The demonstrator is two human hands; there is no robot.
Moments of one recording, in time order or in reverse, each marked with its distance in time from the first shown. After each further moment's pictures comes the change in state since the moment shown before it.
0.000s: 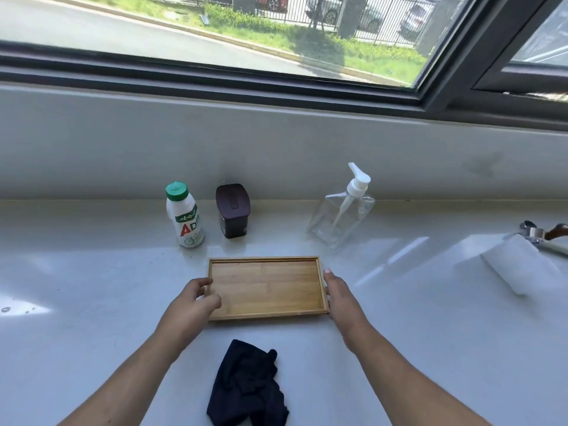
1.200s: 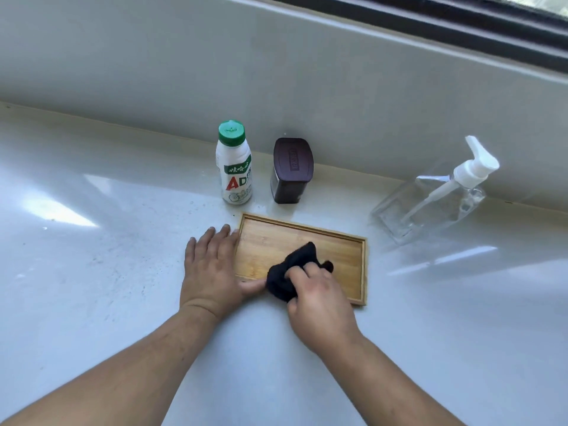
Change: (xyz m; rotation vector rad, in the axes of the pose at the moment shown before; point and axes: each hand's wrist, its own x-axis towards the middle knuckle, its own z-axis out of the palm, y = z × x) left_hand 0.070 -0.060 0.018 0.766 0.533 0.384; right_hand 0.007 -0.001 0.114 -1.012 -0.152 -0.749
